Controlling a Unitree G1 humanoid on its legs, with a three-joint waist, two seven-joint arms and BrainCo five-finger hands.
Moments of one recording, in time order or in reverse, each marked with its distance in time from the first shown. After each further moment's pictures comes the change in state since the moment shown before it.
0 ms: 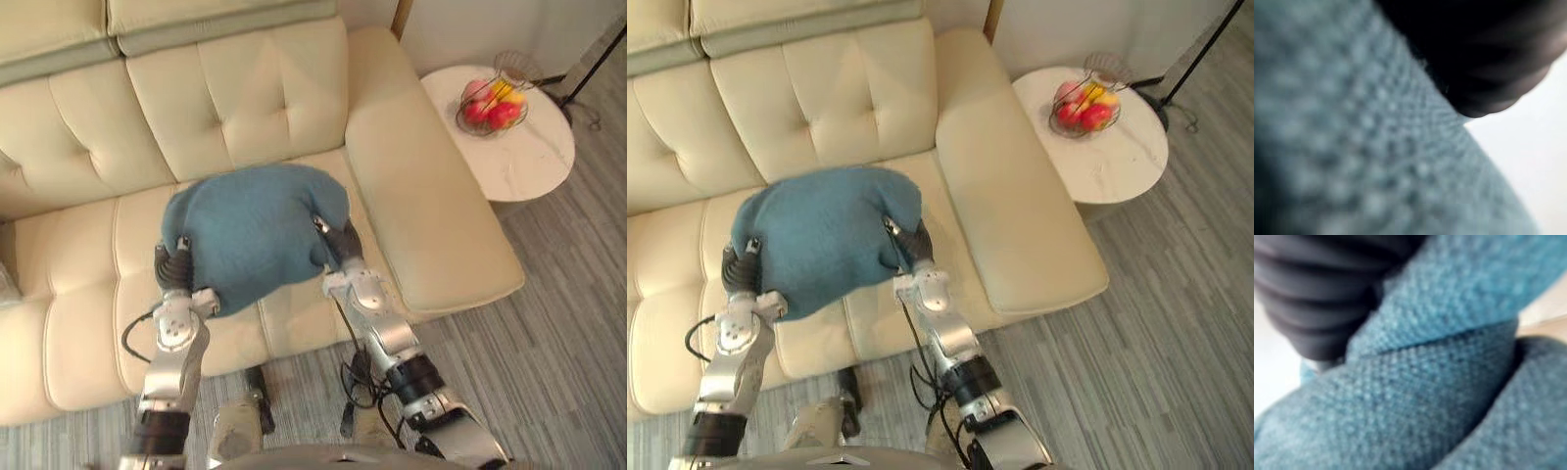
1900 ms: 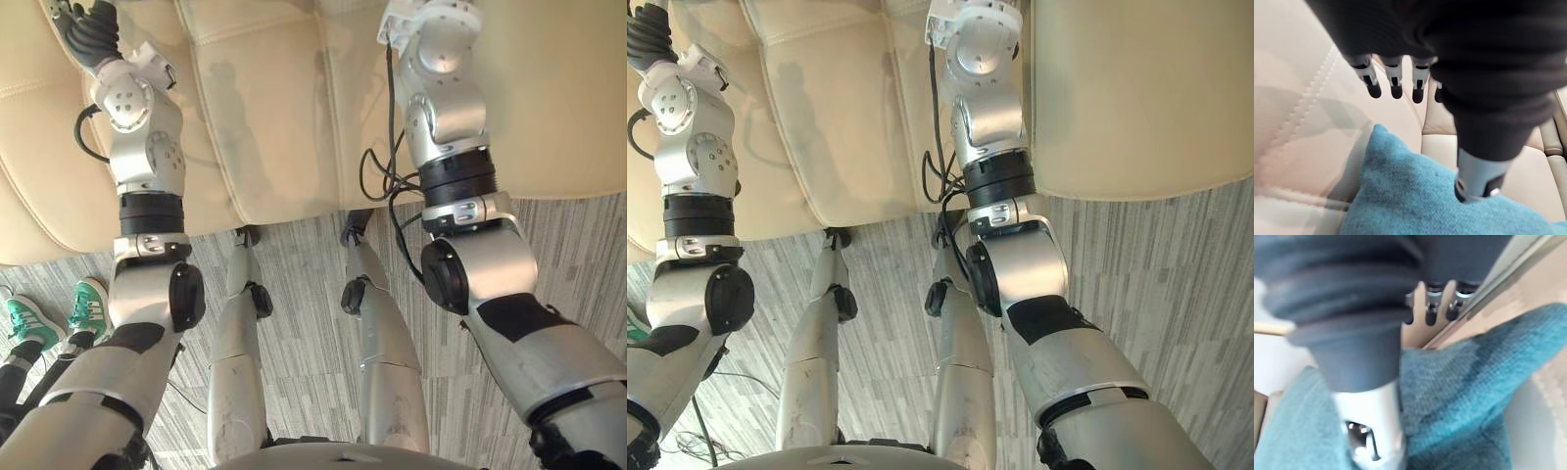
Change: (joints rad) left arm -1.040 0.103 0.304 0.510 -0.123 -0.029 0.154; right arm -0.942 -0.173 -0.337 0.318 0.032 0.062 -0.258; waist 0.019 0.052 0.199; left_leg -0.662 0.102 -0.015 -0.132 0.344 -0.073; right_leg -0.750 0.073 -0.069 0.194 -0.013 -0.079
